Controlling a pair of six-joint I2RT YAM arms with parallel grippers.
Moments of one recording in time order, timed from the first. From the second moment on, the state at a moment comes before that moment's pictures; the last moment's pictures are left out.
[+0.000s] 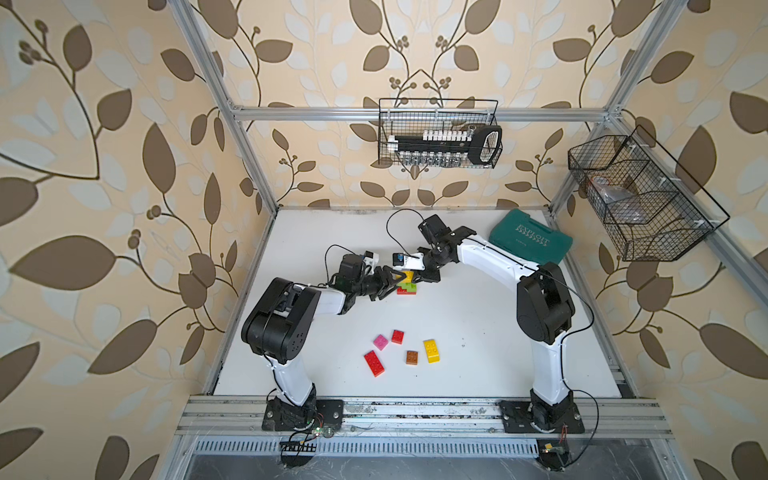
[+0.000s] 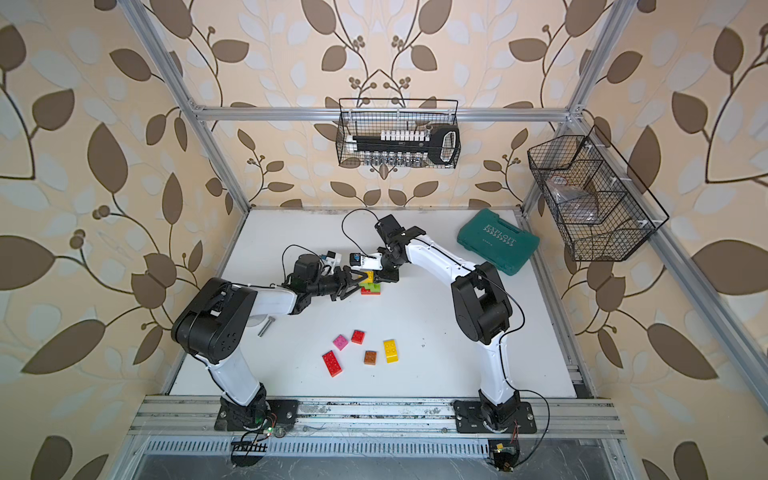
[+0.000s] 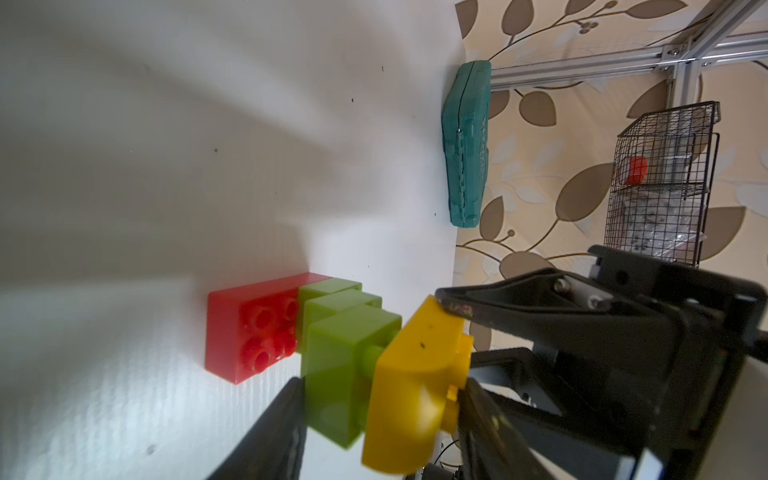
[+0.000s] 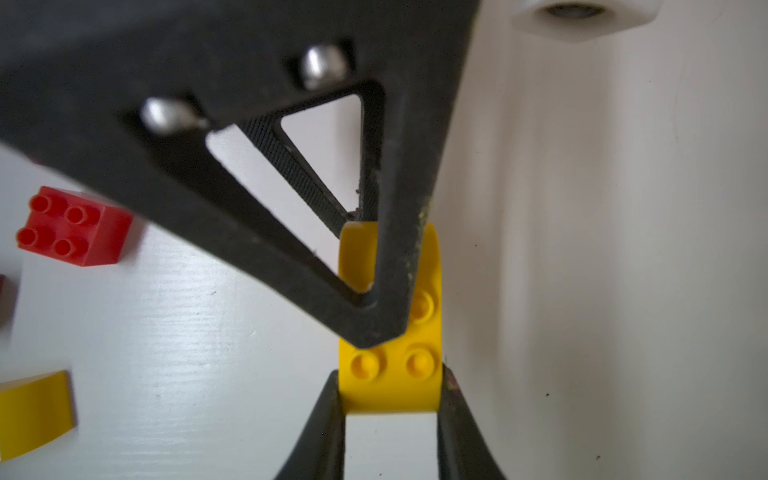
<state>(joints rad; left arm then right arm) -0.32 1.76 0.73 0.52 0.73 -1.09 0.56 2.07 1.71 -0.81 -0.30 -0.97</state>
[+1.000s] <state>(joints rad) -0.32 1.76 0.74 0.51 0.73 -1.08 0.55 2.06 1.71 -0.82 -0.30 -0.96</state>
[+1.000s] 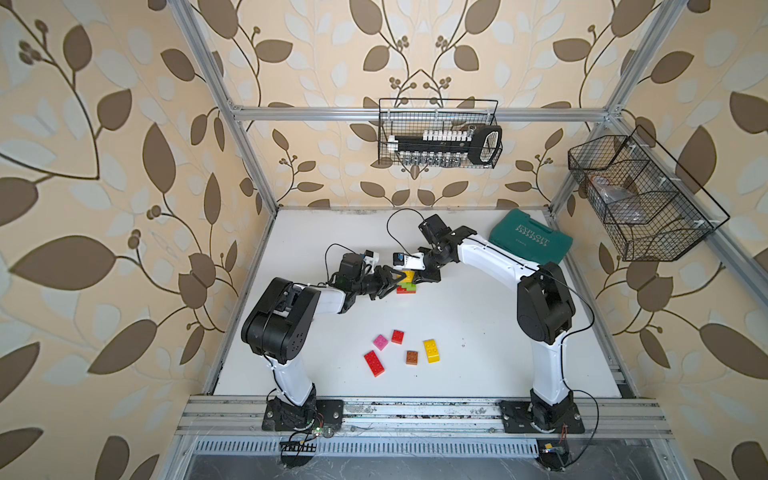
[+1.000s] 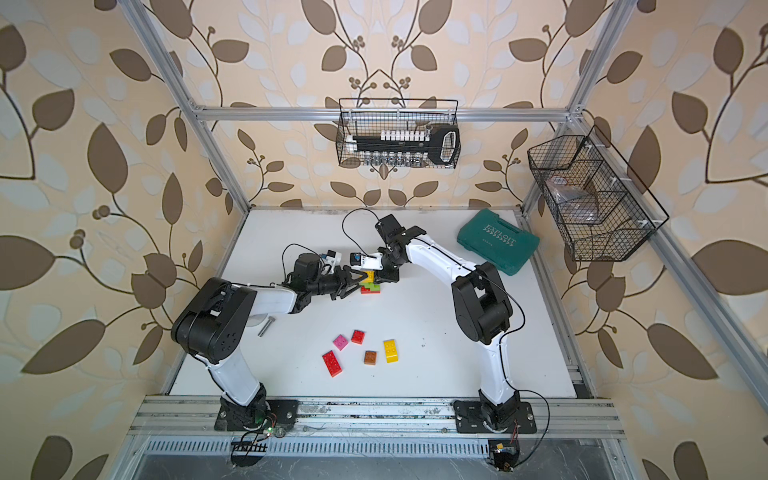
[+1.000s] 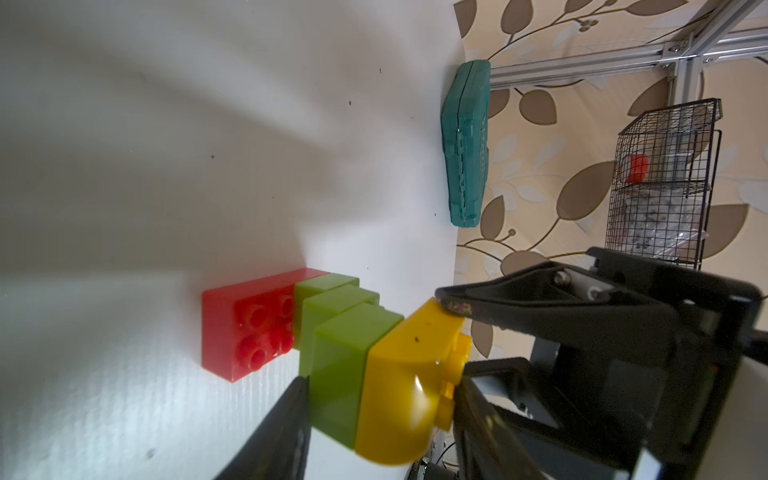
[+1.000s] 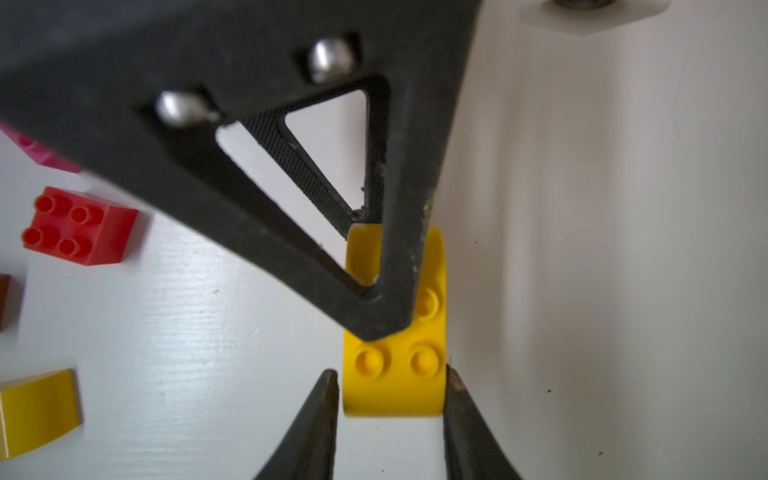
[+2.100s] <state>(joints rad) -0.26 1.38 0.76 0.08 0.70 -0.91 0.43 1.60 0.97 -0.04 -0.48 -0.37</state>
